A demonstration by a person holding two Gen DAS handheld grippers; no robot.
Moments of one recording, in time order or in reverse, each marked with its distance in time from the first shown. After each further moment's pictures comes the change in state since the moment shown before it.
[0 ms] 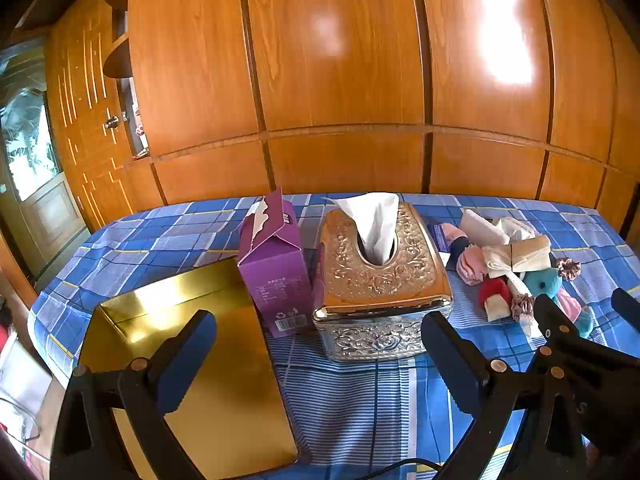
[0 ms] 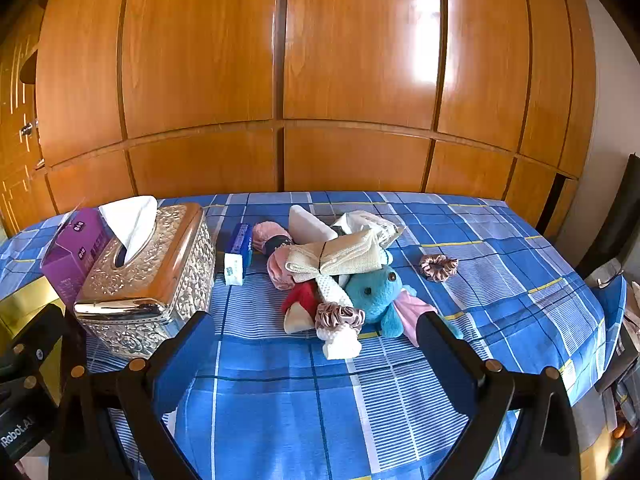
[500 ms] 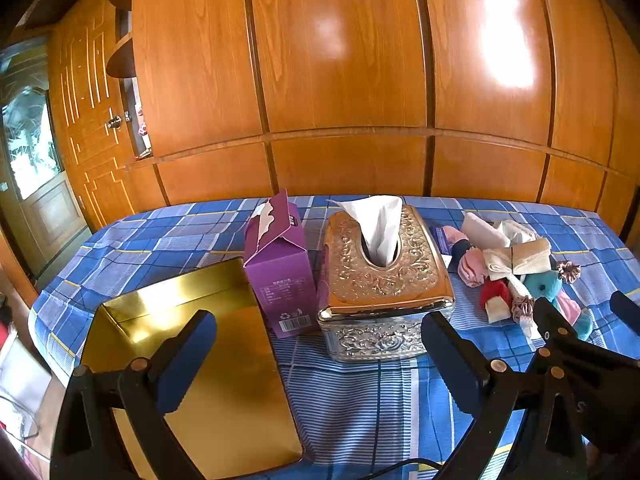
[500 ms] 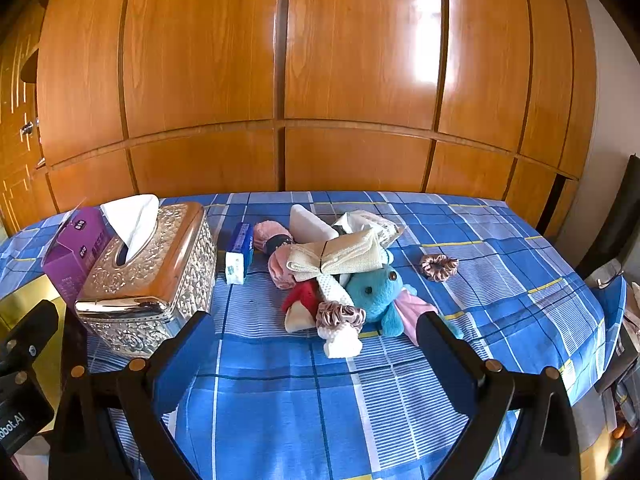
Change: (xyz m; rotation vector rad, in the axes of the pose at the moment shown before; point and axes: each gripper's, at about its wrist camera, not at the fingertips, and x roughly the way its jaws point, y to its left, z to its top) left arm -0.003 0.004 0.001 -0.006 -0.006 0.002; right arm -0.001 0.001 0.000 -0.003 0.001 0.003
